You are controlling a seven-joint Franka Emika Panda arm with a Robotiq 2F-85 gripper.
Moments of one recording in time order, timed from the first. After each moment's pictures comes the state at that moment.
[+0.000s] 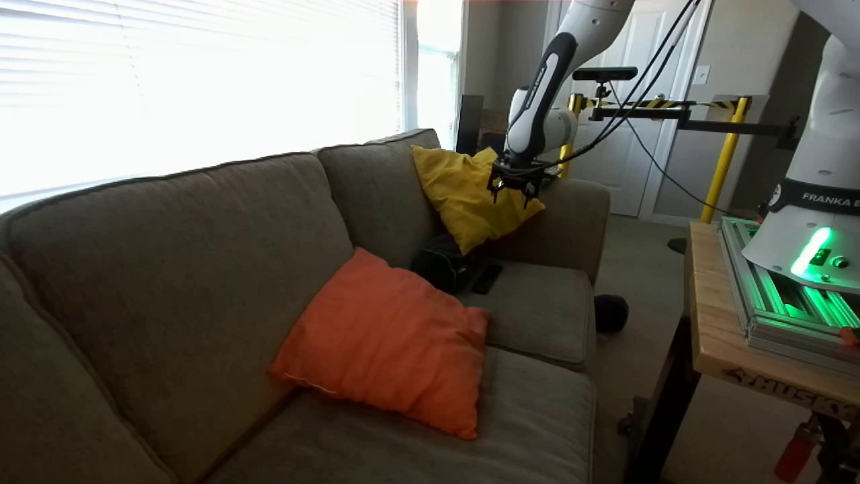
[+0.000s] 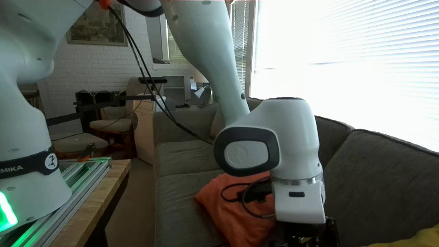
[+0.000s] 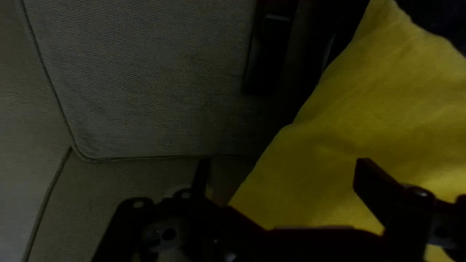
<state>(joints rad) 0.05 0.78 -0.35 -2.03 0.19 2.98 0.95</state>
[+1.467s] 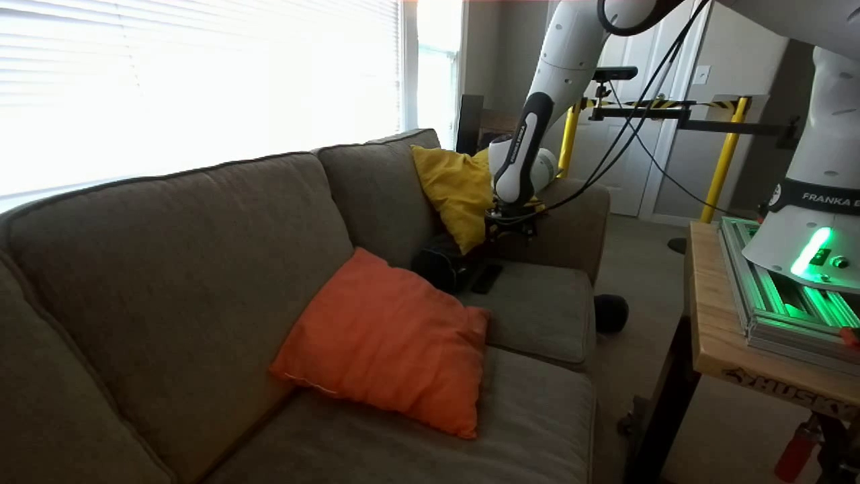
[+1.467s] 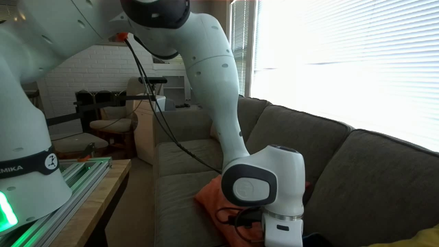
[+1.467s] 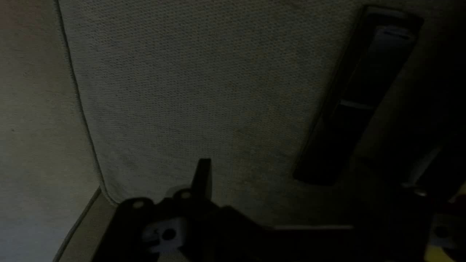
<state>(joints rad) 0.15 1.07 -0.38 -1.84 0.17 2.83 1.03</state>
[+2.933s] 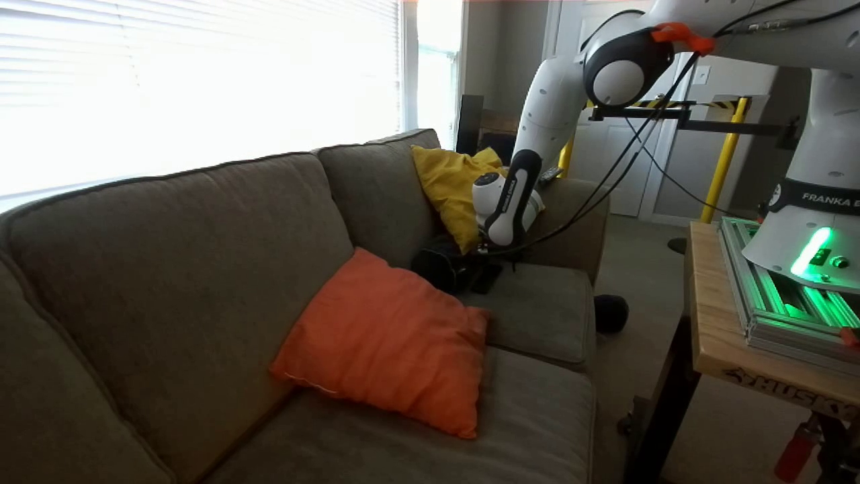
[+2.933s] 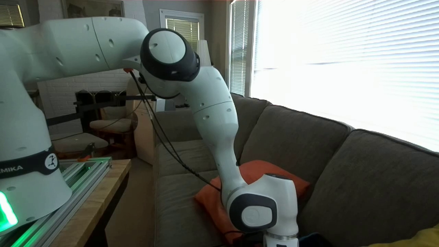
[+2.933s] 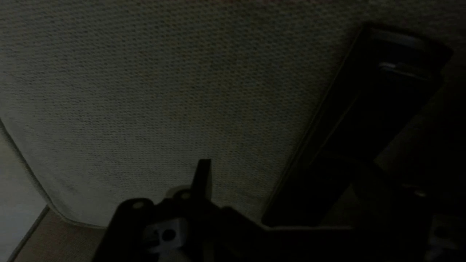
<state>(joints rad) 0.24 1.38 -0.44 -1.55 0.17 2.83 1.16</state>
